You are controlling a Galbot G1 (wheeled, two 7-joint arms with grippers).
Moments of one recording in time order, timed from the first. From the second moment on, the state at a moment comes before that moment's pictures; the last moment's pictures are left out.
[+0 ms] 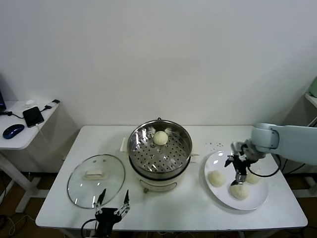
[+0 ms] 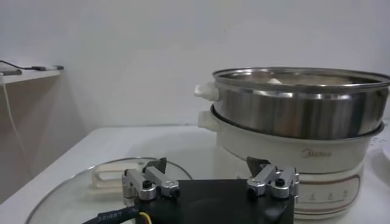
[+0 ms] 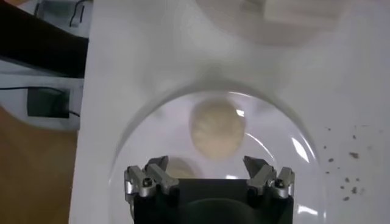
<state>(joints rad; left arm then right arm) 1.79 -1.48 -0.43 -2.05 -0.02 -0.02 -0.09 0.60 0.70 -1.81 1.41 0.60 -0.25 -0.75</state>
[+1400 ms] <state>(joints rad) 1.81 -1.49 -0.40 -2.08 -0.02 -0.02 -0.10 0.73 0.77 -1.75 1.33 0.62 -0.18 -0.91</state>
